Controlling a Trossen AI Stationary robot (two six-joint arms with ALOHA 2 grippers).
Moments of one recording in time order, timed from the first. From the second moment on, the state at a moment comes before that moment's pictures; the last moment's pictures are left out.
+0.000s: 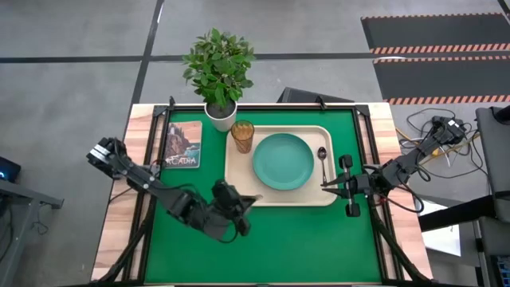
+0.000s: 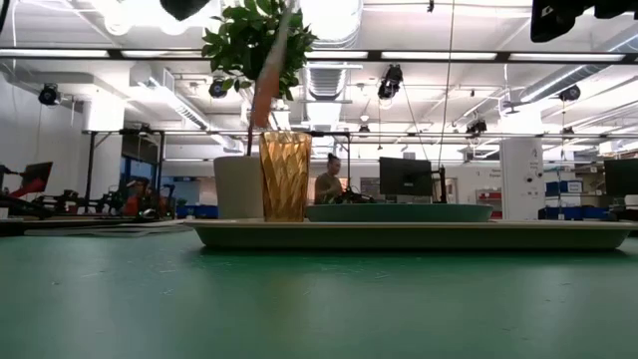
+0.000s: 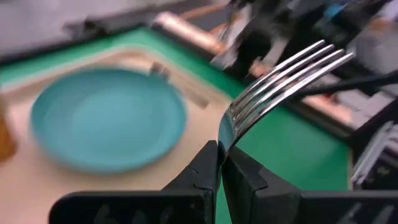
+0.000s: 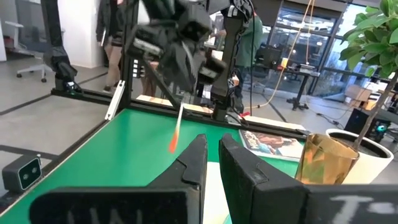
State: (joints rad) left arm -0.55 1.58 1.24 -0.24 -0.87 -0.83; right arm 0.60 0.59 0.32 0.28 0.49 -0.18
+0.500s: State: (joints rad) left arm -0.42 1.57 1.23 0.23 -0.58 -0.29; right arm 0.59 0.66 0.32 0.42 0.49 -0.14
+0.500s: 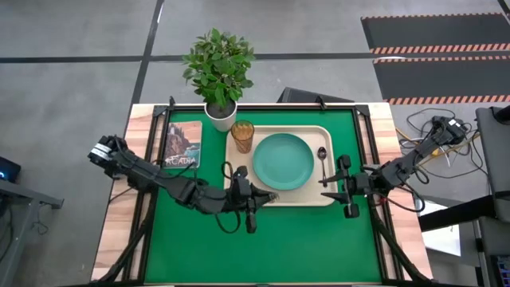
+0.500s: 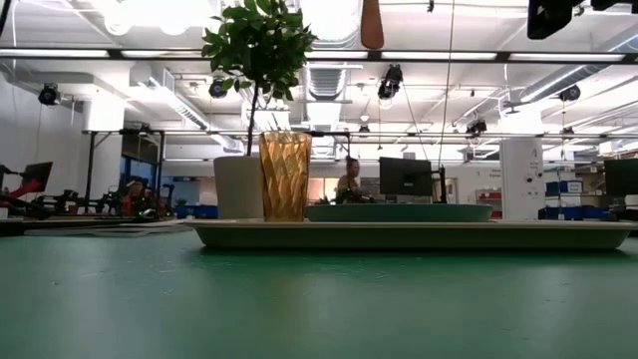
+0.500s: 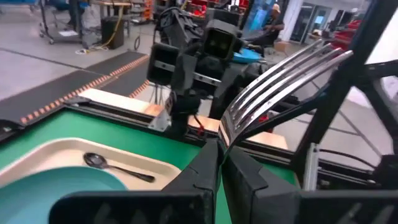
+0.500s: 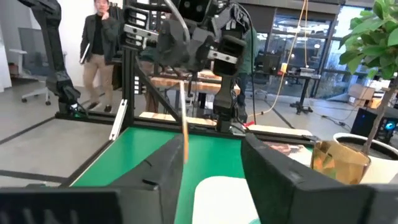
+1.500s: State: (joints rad) left arm -0.36 1.58 1.23 0.28 -0.53 -0.22; right arm 0.36 1.20 0.51 0.58 0.18 -0.09
